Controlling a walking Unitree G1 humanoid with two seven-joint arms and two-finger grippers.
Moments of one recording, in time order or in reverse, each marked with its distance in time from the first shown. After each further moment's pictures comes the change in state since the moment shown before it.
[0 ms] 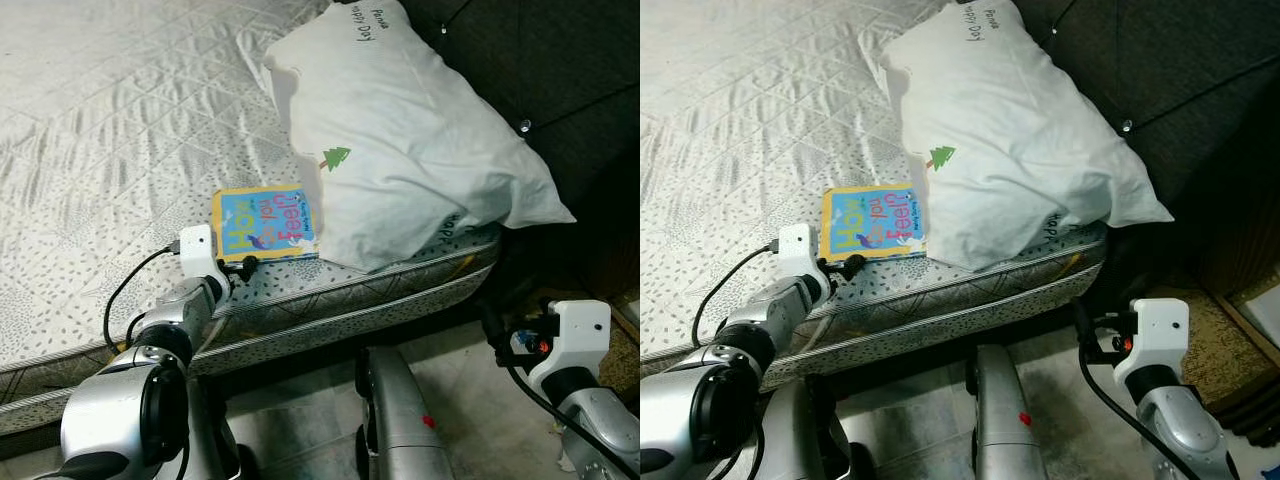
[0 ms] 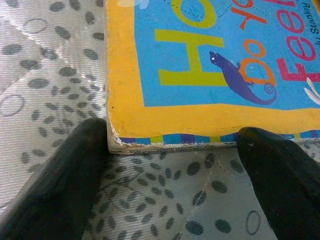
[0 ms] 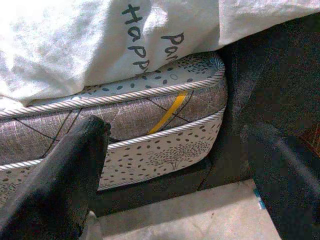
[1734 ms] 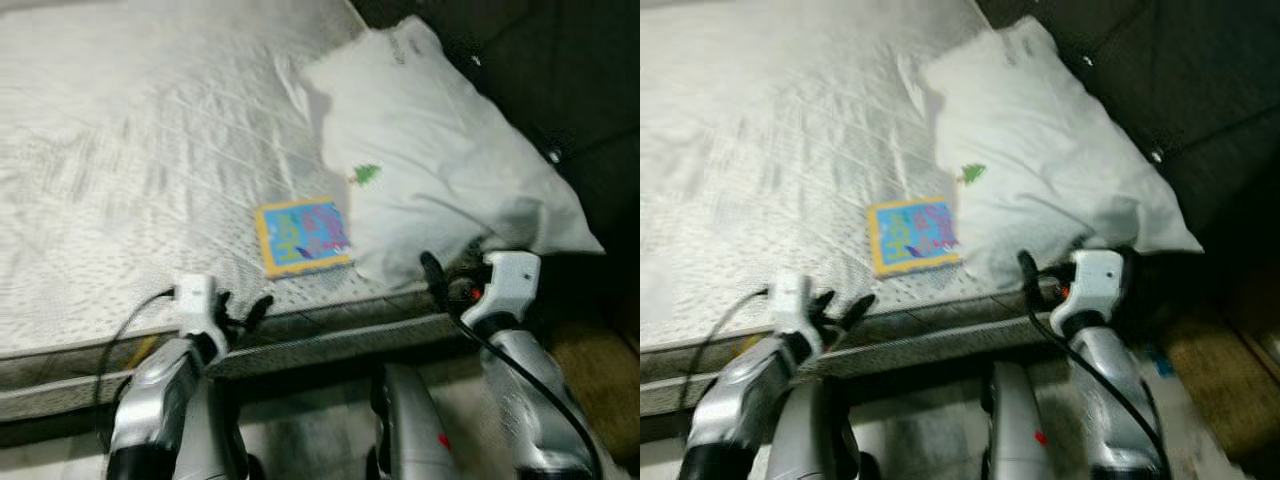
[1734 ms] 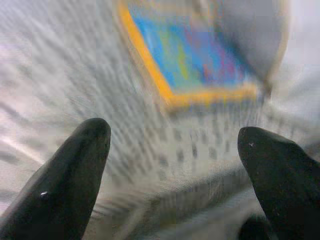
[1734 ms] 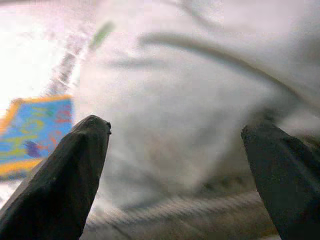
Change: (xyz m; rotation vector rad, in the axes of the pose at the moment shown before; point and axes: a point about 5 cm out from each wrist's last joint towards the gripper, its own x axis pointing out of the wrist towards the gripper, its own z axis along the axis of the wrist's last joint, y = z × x) left arm -0.068 -0.004 -0.044 0.009 -0.173 -0.270; right arm 0.068 0.057 0.015 0.136 -0.111 0.084
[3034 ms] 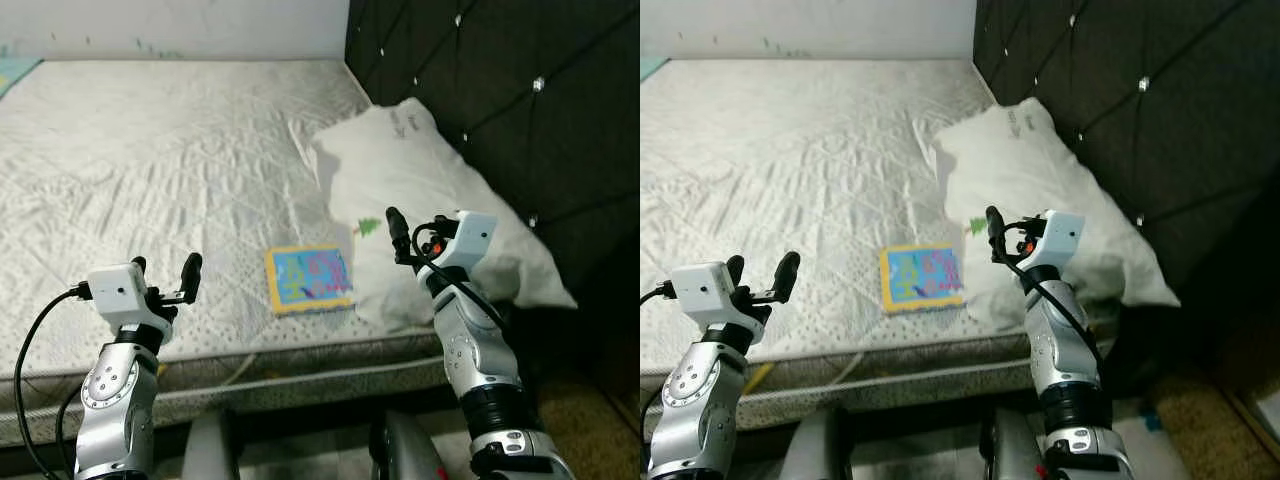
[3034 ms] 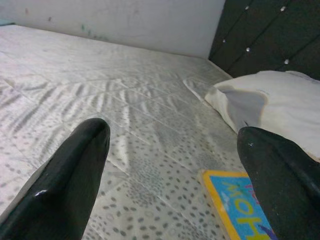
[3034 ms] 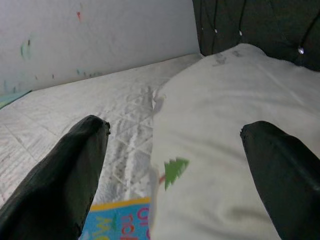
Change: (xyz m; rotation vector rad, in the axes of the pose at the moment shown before) left arm -0.035 0.031 0.039 0.150 -0.351 0.301; right arm 0.057 0.030 0.010 0.180 -0.106 0.048
